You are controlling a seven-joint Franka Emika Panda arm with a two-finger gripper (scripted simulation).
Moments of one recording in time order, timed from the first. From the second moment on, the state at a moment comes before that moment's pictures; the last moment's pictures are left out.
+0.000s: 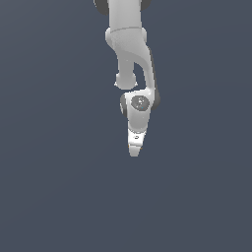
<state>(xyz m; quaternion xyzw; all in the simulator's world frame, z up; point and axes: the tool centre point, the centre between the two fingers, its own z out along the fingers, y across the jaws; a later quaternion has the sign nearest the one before) -0.053 0.051 0.012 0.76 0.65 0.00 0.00</state>
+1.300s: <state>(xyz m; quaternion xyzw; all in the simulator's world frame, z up) -0.013 -0.067 0.169 0.76 0.65 0.00 0.00</state>
